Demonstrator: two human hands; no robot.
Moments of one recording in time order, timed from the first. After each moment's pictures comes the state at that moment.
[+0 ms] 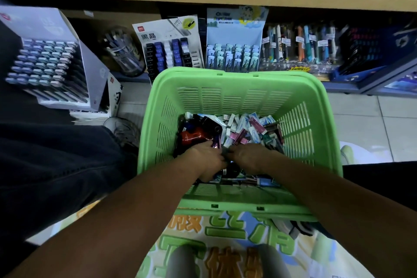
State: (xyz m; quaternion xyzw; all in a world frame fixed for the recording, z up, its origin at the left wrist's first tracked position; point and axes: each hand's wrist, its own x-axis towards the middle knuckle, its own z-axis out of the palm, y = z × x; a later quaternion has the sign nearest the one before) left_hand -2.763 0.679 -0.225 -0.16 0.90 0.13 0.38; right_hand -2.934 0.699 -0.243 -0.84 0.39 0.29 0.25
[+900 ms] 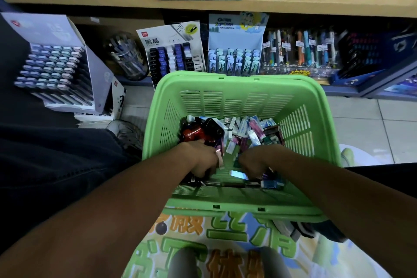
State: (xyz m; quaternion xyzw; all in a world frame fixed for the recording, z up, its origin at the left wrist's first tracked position) left_hand -2.747 0.658 -0.208 -0.17 0.88 0.20 0.41; right_hand -2.929 0.687 -0.211 -0.77 0.35 0.41 0.34
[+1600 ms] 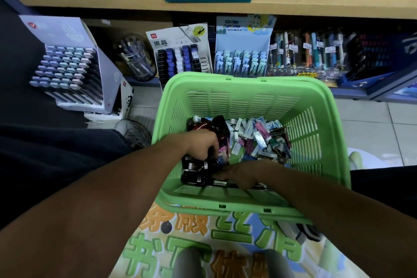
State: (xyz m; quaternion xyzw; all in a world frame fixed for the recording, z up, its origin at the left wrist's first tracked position) left_hand -2.727 0.635 -0.186 -0.34 0.83 0.35 0.27; right_hand -2.897 0.711 -0.238 -0.77 0.31 0.34 0.44
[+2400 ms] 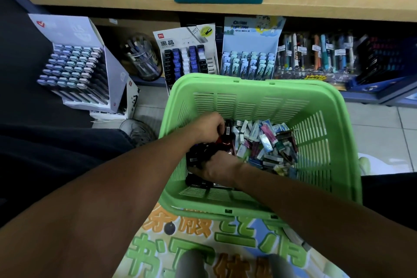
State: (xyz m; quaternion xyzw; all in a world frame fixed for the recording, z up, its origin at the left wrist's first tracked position) left_hand -2.741 0.613 -0.175 -0.53 0.76 0.36 0.11; right_hand -2.830 0.700 -0.225 -0.95 0.23 0.18 0.07
